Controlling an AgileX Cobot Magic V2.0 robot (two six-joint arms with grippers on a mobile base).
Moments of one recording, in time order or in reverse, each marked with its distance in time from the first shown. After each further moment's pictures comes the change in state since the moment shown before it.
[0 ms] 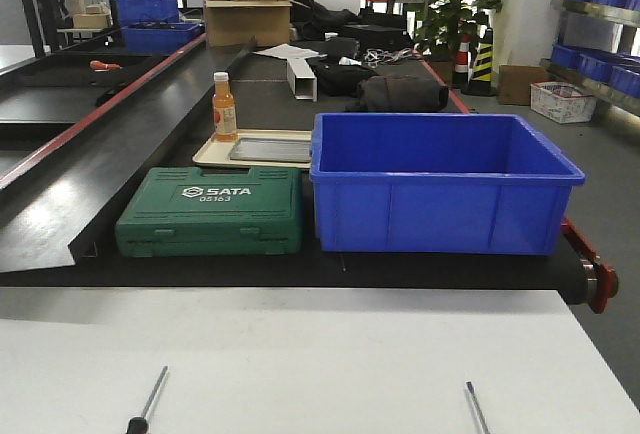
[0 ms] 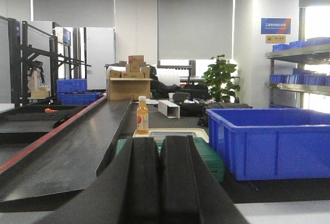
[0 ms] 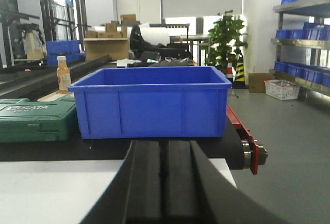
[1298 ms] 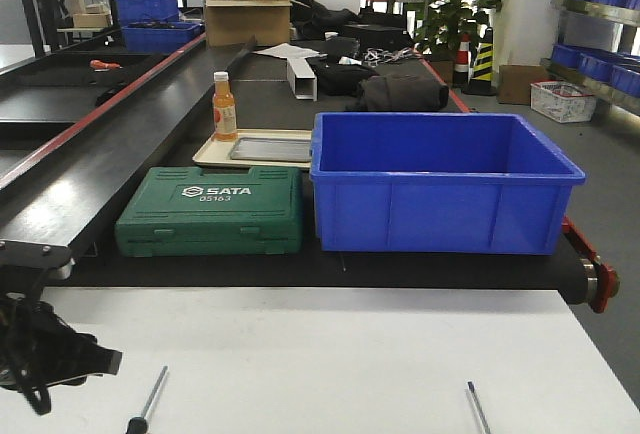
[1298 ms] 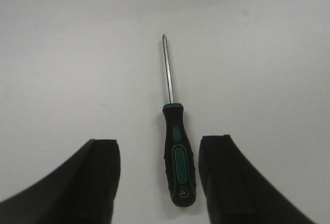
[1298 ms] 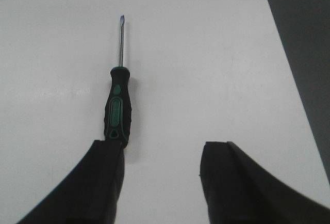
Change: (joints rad) left arm -0.053 1.504 -0.884 -0.001 0.592 0.037; right arm 0.000 0.827 -0.208 0.037 0.212 0.060
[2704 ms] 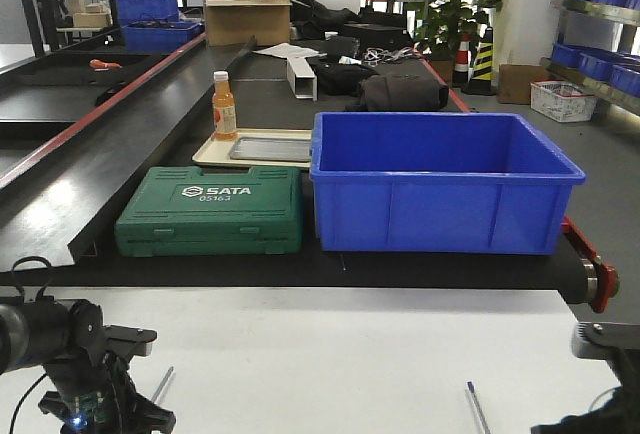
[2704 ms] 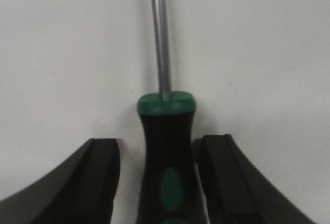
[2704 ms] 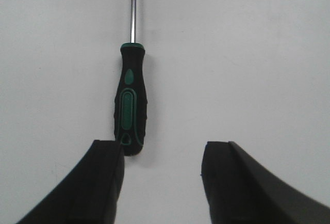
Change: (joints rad) left arm -0.002 0.589 -0.337 -0.089 0.206 0.116; right arm 0.059 0.488 -0.348 0.042 0.158 -0.065
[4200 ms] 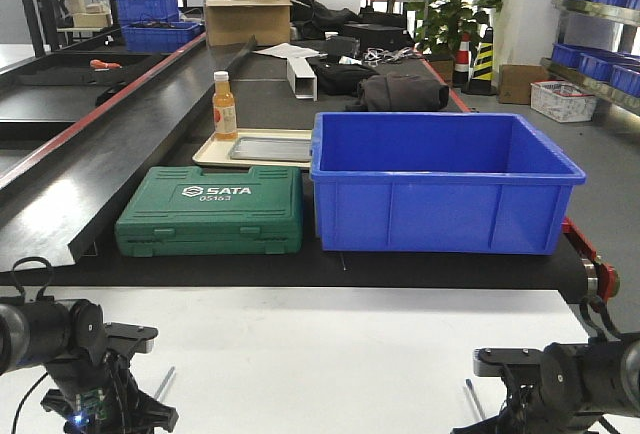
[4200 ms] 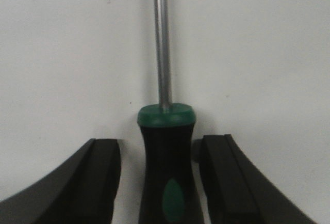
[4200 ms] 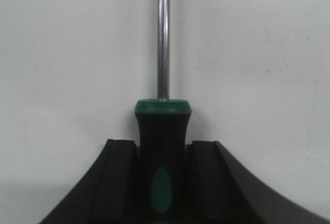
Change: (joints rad) left arm 0.000 0.002 0.000 -0.007 -0.024 0.000; right arm 0.057 0.568 -0.301 -0.003 -0.055 0.008
